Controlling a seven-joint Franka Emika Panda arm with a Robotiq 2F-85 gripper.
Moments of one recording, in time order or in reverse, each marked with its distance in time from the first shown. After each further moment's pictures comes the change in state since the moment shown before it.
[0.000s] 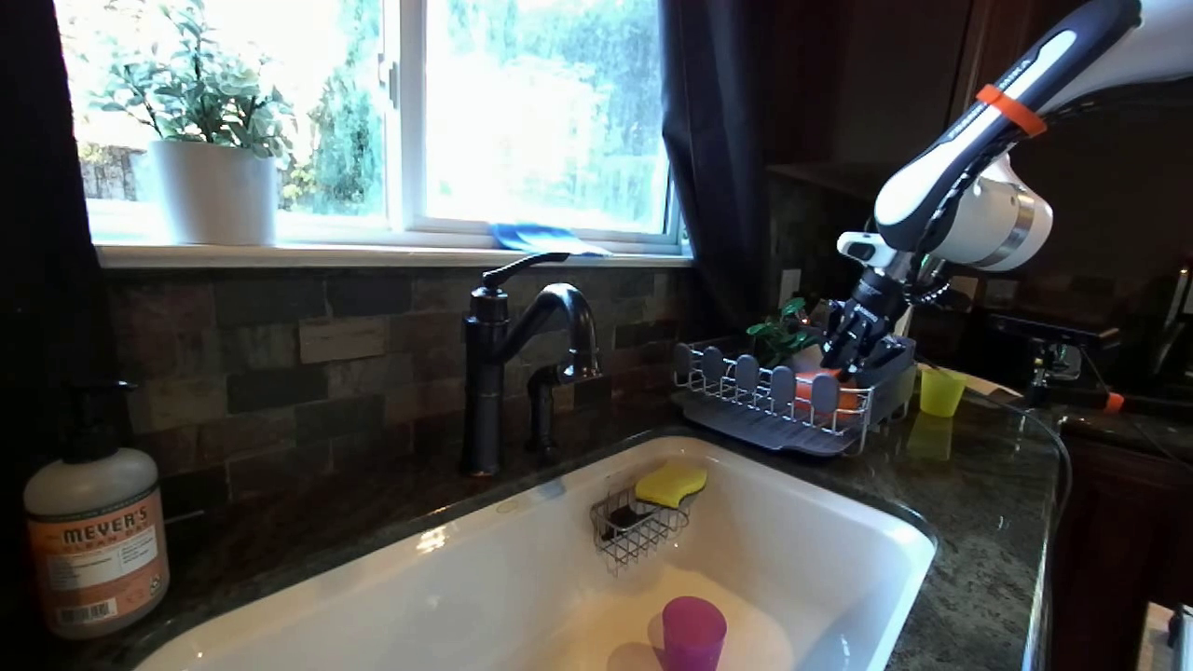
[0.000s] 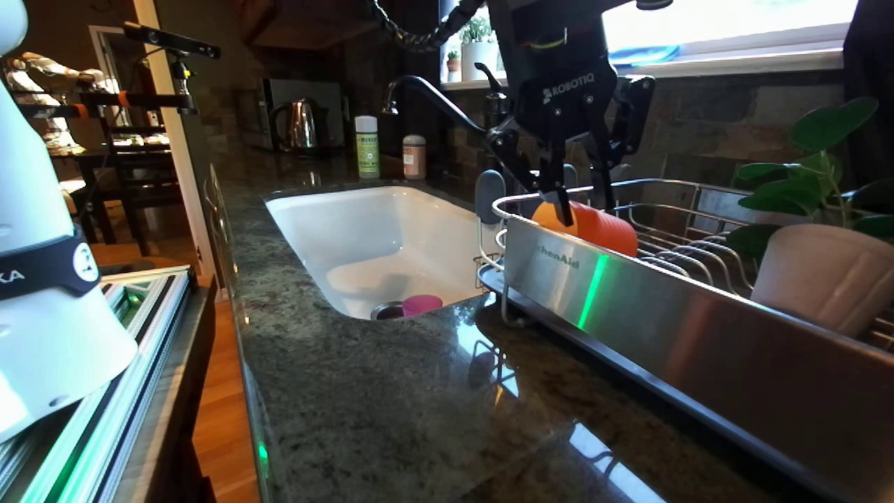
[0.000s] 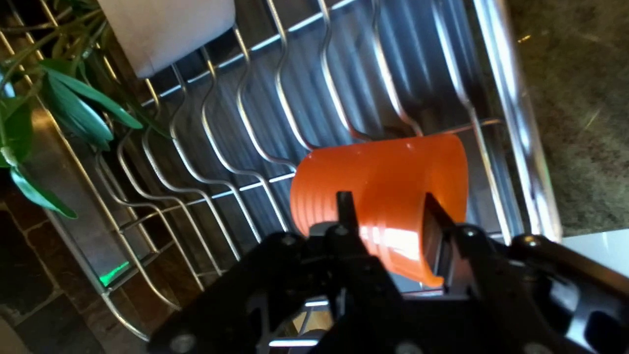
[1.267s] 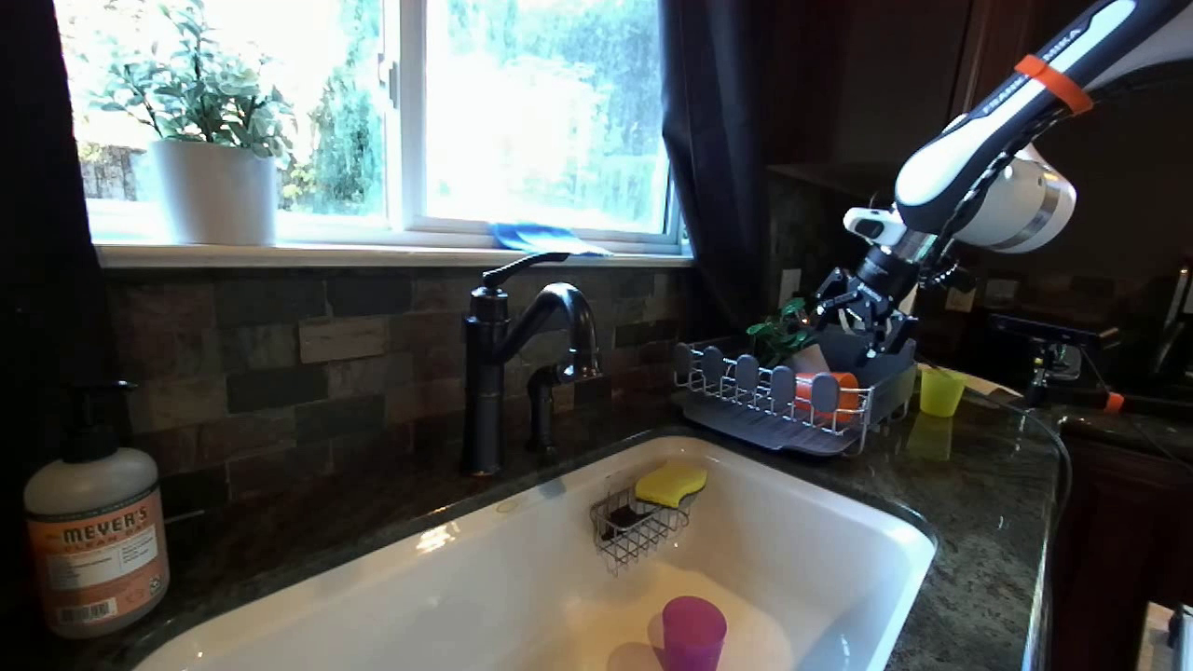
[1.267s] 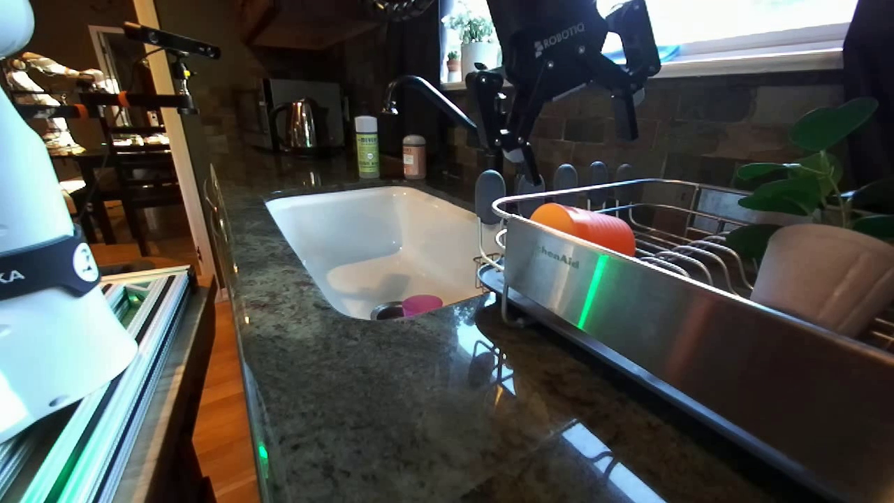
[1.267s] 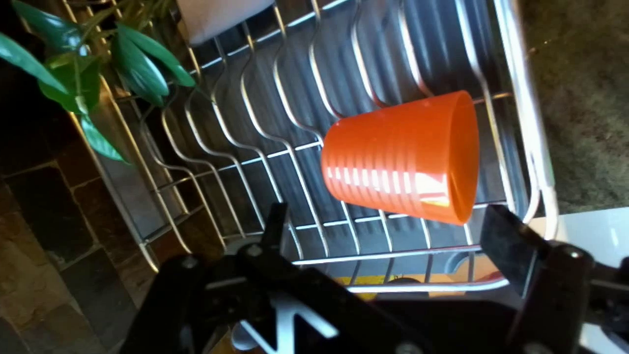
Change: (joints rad) arm -0.049 -0.105 0.054 -0.036 -0.098 -0.004 0.059
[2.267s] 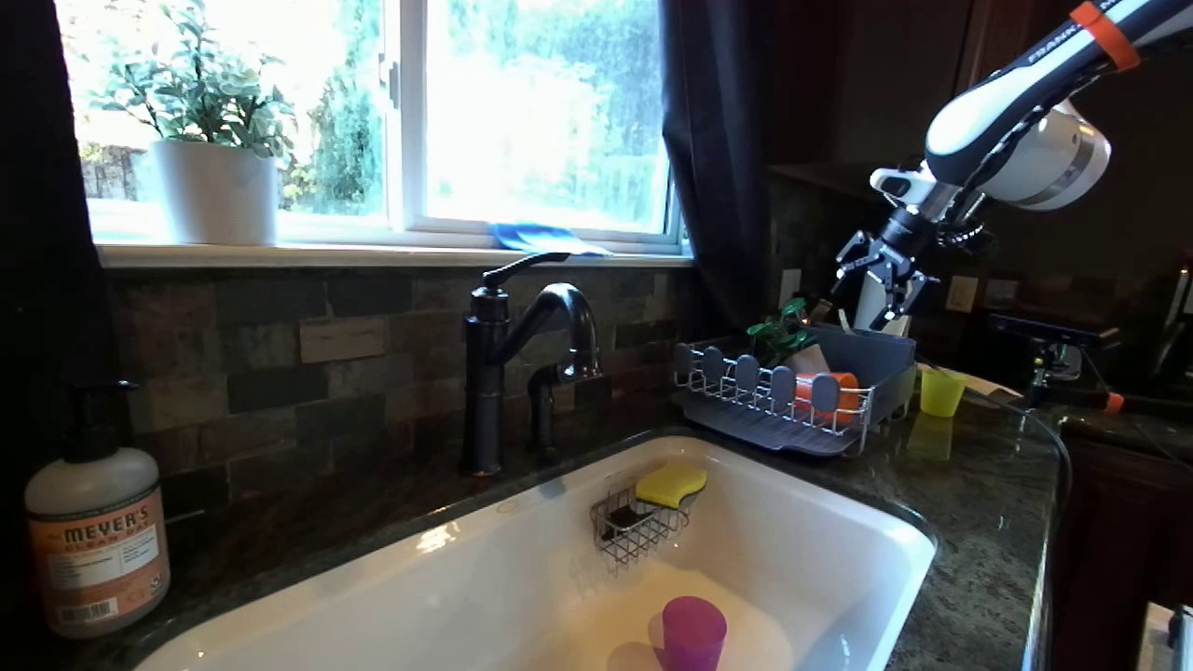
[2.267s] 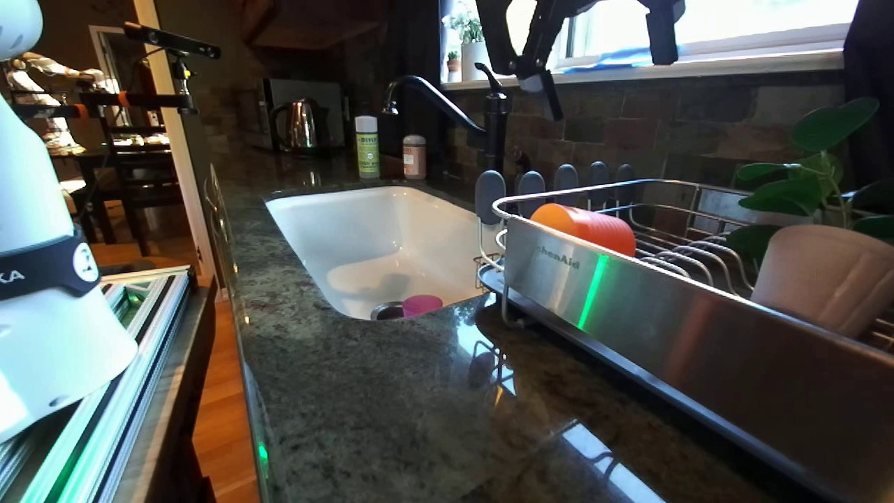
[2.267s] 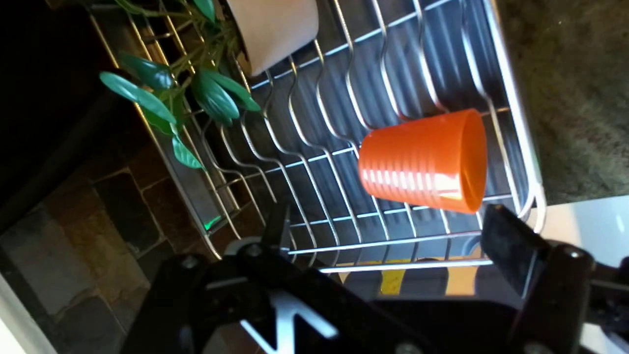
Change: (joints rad) arm -0.059 -0.123 -0.004 0.051 -0.032 -0.135 0.010
